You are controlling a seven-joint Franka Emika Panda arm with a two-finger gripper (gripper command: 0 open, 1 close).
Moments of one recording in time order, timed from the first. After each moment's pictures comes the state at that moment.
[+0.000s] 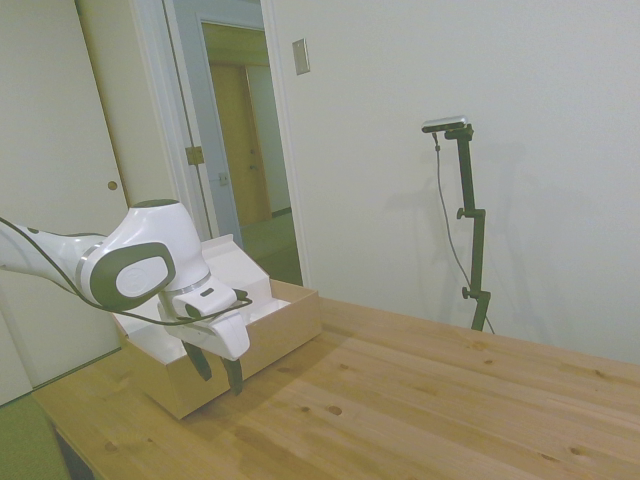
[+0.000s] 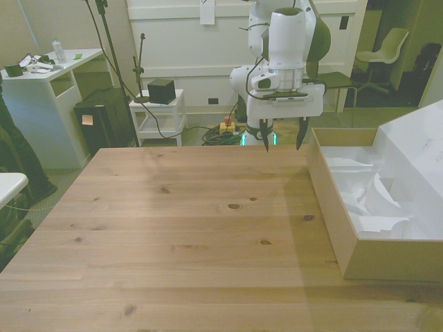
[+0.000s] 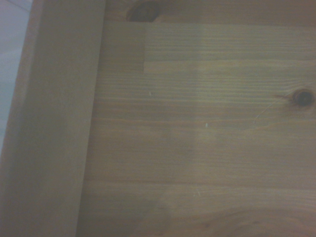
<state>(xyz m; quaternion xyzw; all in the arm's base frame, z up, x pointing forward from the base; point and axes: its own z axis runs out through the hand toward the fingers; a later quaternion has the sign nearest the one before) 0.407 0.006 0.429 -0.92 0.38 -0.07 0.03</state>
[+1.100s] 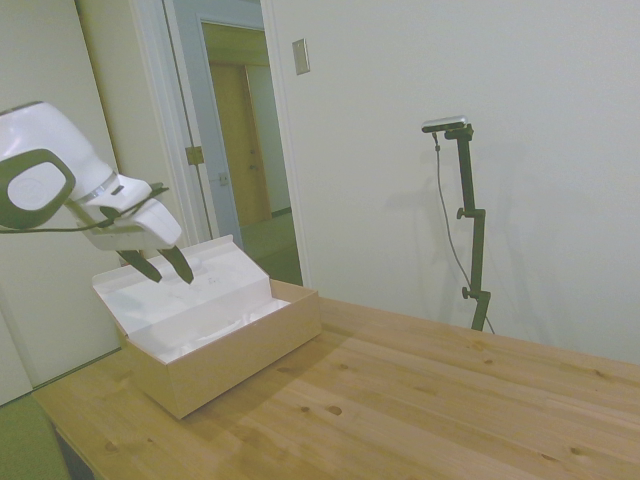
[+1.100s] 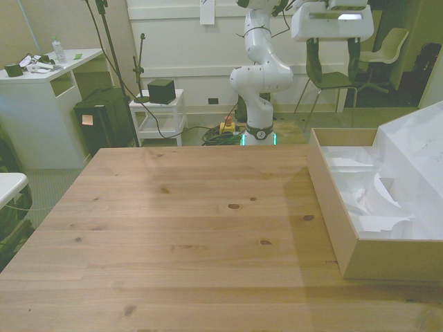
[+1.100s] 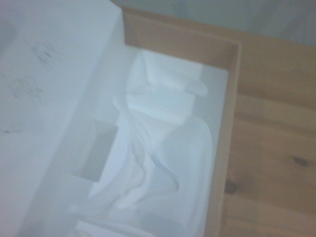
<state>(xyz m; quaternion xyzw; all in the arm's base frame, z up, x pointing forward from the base) 0.352 0.128 0.623 -0.92 0.26 -0.27 0.11</state>
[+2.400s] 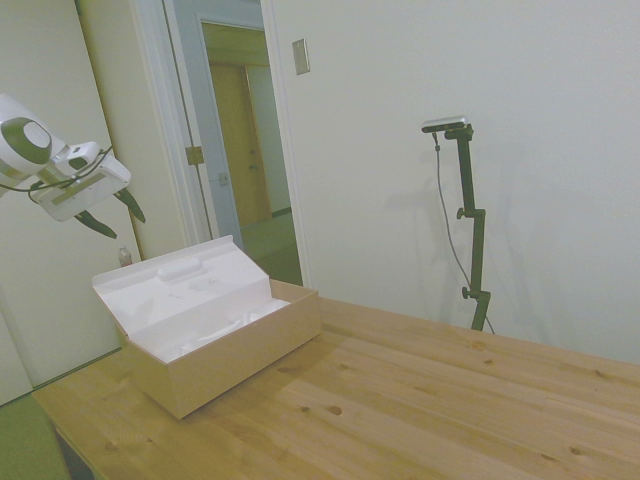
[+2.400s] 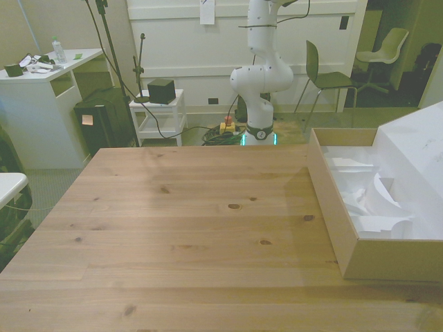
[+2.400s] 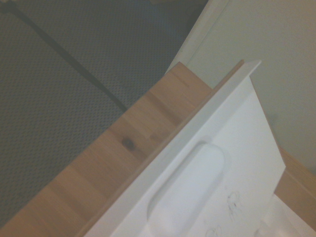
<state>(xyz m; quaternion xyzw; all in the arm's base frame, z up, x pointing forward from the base) 0.422 0.399 0.653 -0.95 0.04 -0.30 0.02</state>
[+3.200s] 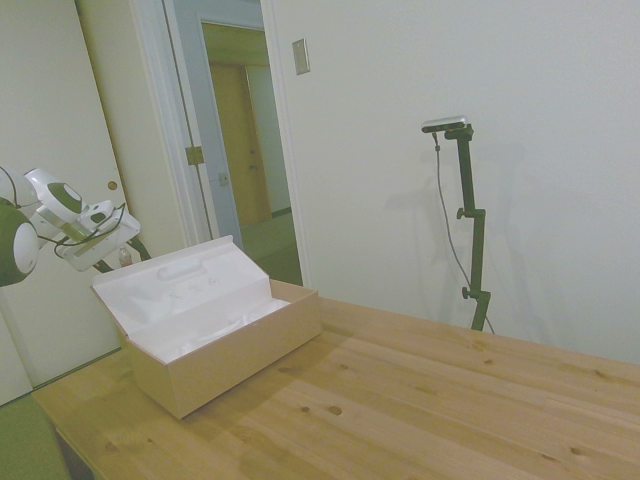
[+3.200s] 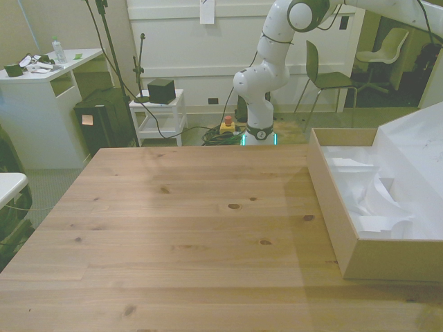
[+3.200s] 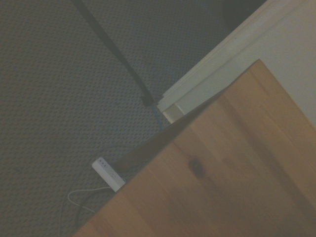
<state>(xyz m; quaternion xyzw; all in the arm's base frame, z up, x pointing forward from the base) 0.470 0.526 0.518 -0.96 -0.01 -0.28 -0.06</state>
